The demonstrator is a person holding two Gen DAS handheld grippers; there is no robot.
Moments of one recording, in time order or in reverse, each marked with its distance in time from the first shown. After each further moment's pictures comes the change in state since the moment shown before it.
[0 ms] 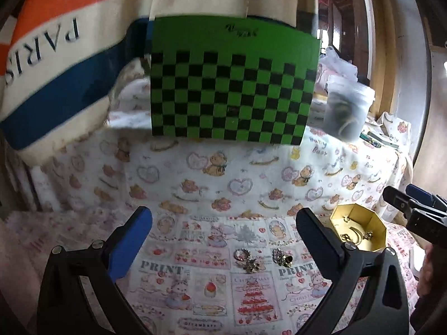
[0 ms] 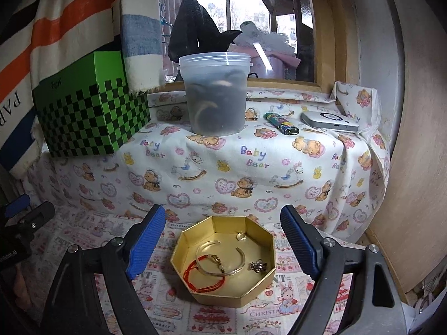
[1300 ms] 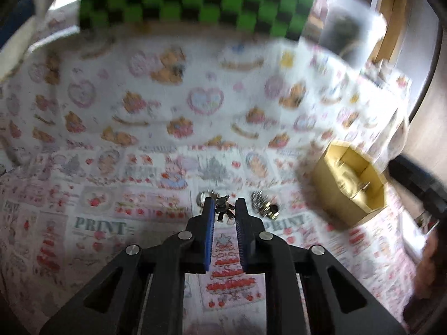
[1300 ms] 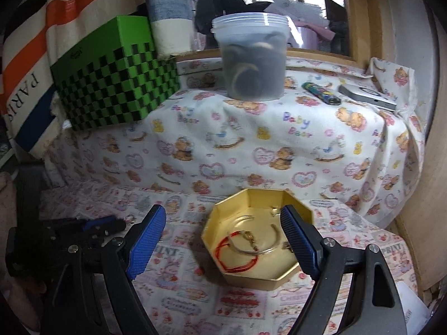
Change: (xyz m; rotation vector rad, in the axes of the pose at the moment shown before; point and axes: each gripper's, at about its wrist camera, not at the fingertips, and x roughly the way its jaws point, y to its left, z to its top) left arm 0.059 -0.026 -0.029 -0.021 0.345 -0.158; right arm 0.013 0.016 -0.009 -0.004 0.140 0.205
